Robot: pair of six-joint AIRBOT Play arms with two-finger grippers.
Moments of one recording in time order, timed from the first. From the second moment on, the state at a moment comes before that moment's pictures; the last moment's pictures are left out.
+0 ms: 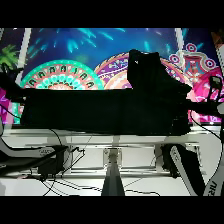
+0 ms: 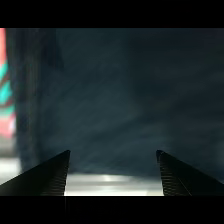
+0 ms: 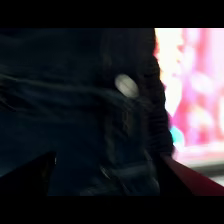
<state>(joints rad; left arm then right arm) 0.39 -1.53 1.30 1.56 -1.53 -1.20 -0.38 -0.71 0.63 -1.43 1.10 1.31</state>
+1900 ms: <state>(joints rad) -0.01 -1.53 1.48 1.45 -1.45 -1.19 0.41 -1.74 1.88 -1.20 0.74 1.53</state>
